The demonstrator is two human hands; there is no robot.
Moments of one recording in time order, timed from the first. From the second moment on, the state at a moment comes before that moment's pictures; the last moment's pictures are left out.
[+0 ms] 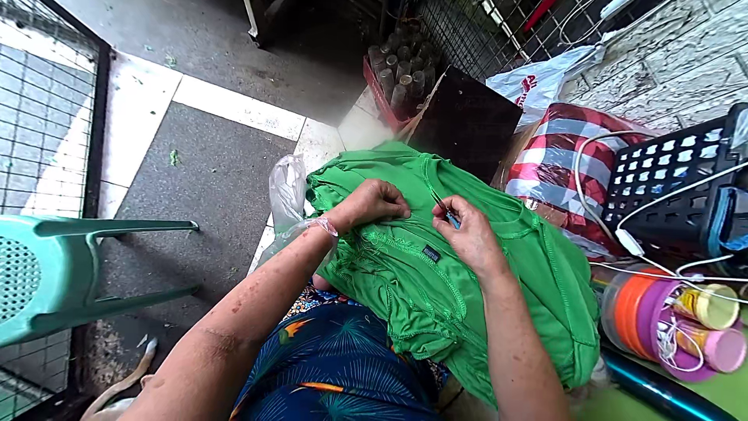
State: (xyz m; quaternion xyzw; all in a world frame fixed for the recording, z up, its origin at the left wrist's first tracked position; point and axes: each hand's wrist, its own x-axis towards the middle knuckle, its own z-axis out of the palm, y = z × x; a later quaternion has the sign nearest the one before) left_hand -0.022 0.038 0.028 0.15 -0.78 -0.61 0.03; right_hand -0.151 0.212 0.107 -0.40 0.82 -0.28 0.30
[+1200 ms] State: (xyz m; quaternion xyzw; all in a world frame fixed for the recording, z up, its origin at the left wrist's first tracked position) left_hand 0.000 0.067 0.020 0.30 -0.47 -0.80 0.23; right_hand -0.147 0.203 0.106 -0.51 0.79 -0.20 0.26
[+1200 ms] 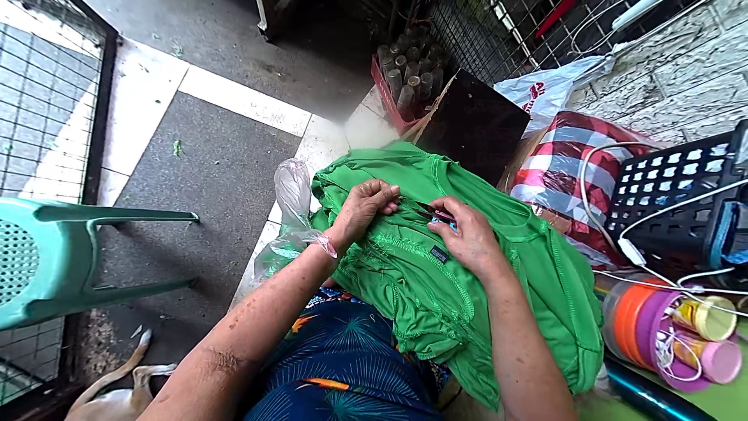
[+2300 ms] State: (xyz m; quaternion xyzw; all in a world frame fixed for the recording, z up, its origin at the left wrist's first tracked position) left_hand 0.000 0.069 0.016 0.31 -0.44 -0.81 0.23; right_hand -0.127 0.179 0.103 -0.55 0.81 -0.04 0.22
